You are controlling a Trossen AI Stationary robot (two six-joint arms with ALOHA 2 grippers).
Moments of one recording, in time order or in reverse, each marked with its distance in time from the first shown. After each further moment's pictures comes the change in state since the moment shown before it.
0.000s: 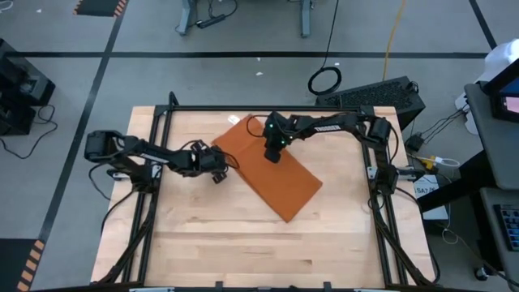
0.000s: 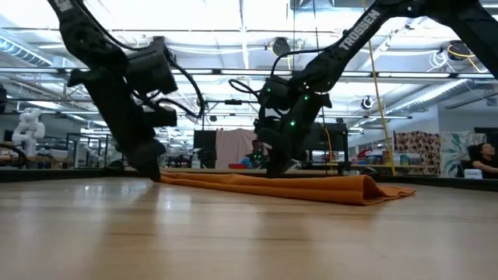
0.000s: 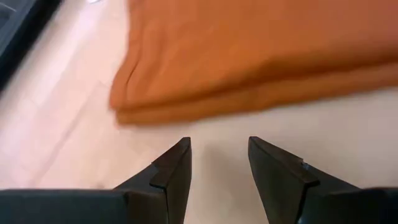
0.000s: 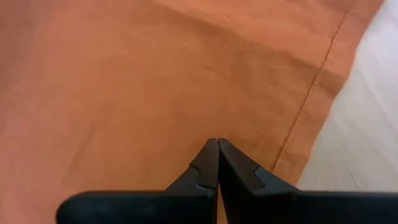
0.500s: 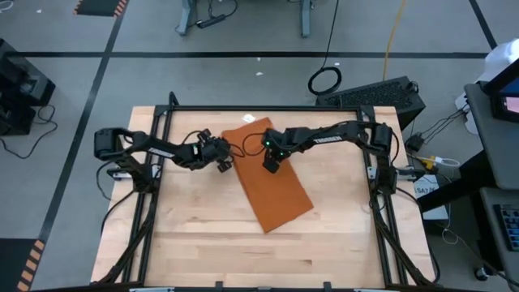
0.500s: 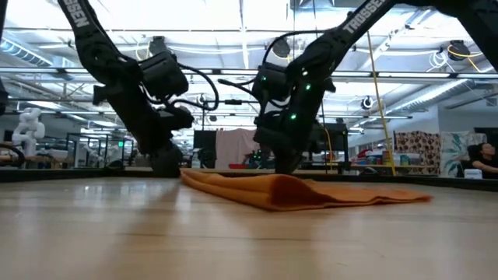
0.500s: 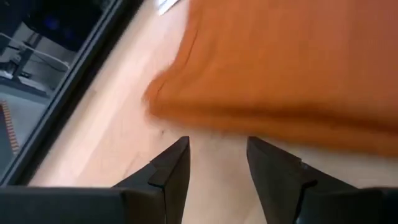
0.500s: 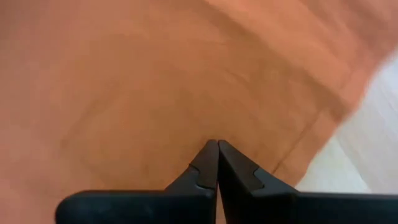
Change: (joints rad) left arm 0.129 0.067 0.002 0.274 -0.028 0.304; right arm 0.150 -0.052 -0.008 -0.111 0.197 0.262
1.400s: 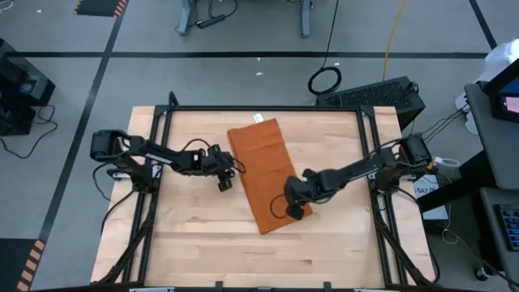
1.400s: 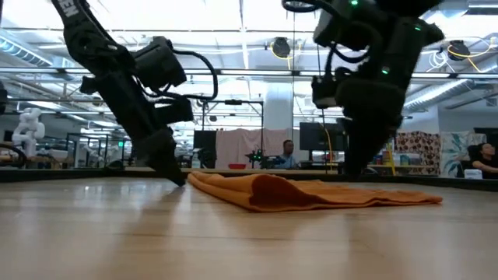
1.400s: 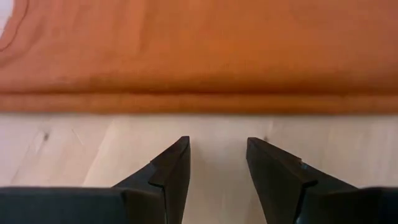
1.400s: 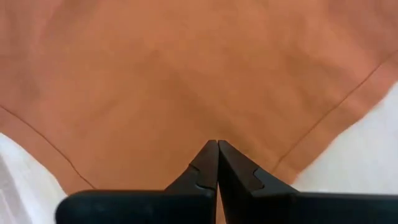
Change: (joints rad) left arm -0.126 -0.014 0.000 -0.010 0.342 -0.087; right arm 0.490 -0.310 -0.353 0.007 0.056 0.374
